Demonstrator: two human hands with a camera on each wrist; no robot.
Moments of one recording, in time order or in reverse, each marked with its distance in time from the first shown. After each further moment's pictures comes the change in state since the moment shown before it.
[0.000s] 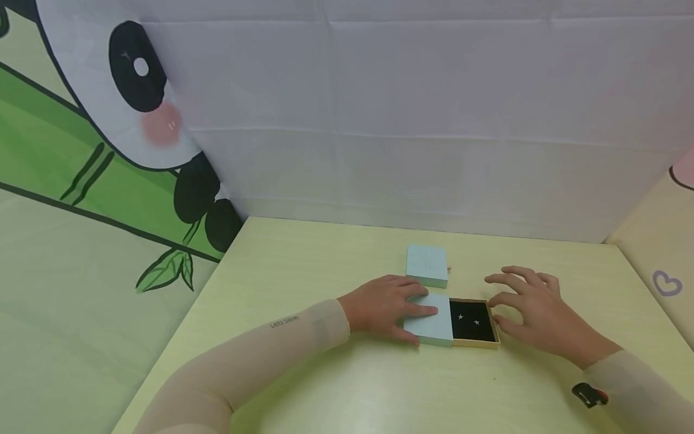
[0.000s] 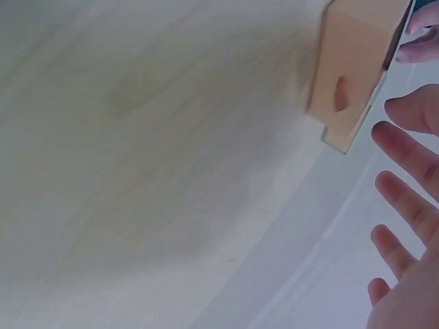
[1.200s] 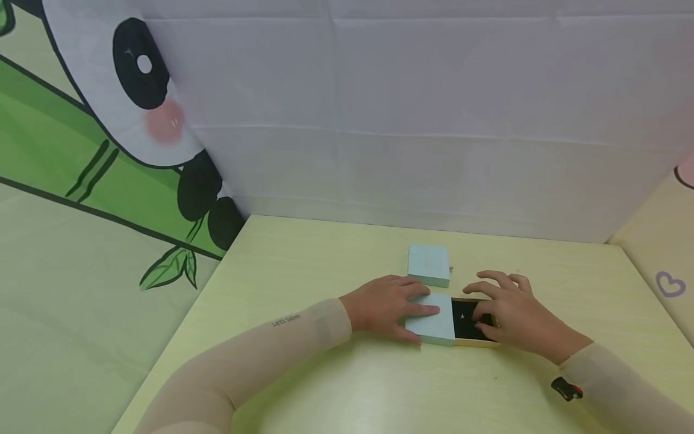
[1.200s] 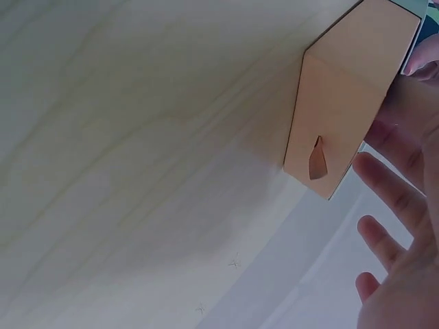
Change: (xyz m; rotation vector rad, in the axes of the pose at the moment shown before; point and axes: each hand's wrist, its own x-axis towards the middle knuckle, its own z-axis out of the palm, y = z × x) left_hand -0.007 0.004 -0.002 -0.029 -0.027 -0.003; right_hand 0.016 -0.034 0.015 -0.032 -0.121 -0.068
